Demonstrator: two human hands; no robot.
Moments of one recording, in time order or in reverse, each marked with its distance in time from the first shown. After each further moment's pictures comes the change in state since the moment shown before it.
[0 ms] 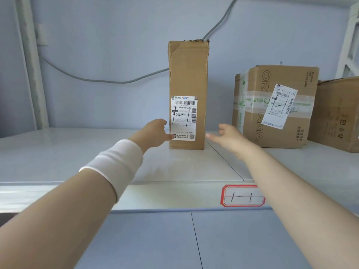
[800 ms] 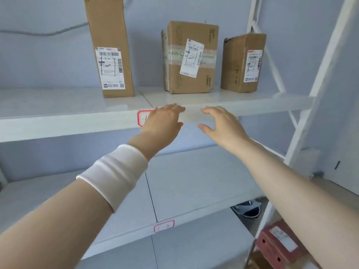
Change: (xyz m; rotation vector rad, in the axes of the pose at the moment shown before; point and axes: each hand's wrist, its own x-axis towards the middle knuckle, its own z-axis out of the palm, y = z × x) left_hand -0.213 0.143 0.106 0.182 0.031 0.491; right_hand -0.261 0.068 -0.114 -0.537 0.207 -0.122
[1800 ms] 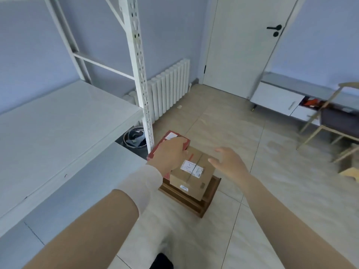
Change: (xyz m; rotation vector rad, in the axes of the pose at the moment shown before) left_hand -0.045 0.412 0.360 -0.378 -0.754 0.451; right_hand -0.352 0.402 -0.058 -0.015 -0.214 1.131
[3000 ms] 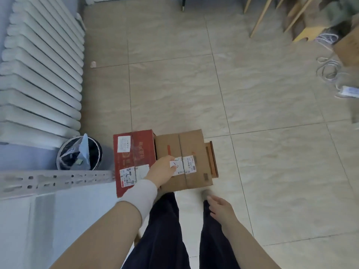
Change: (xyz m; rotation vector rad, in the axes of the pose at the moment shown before) left_hand 0.329 -0.090 0.194 0.051 -0.841 0.061; right_hand 0.158 0.084 0.213 1.238 0.087 1.301
